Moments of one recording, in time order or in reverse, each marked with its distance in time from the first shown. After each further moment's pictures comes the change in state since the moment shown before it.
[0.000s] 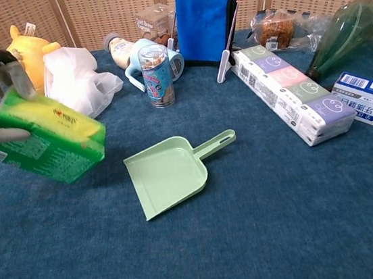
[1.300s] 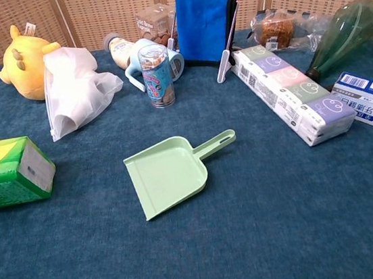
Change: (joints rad) left arm 0.128 -0.009 0.082 0.229 -0.007 0.071 -0.174; right arm 0.000 0.005 -0.004 -0.012 0.002 0.000 -0.001
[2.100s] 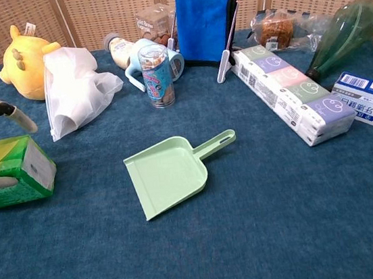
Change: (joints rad) left arm -0.101 -0.045 -0.072 -0.204 -0.248 -0.168 0.462; right arm 0.002 0.013 0.003 -0.002 0.009 -0.009 0.034
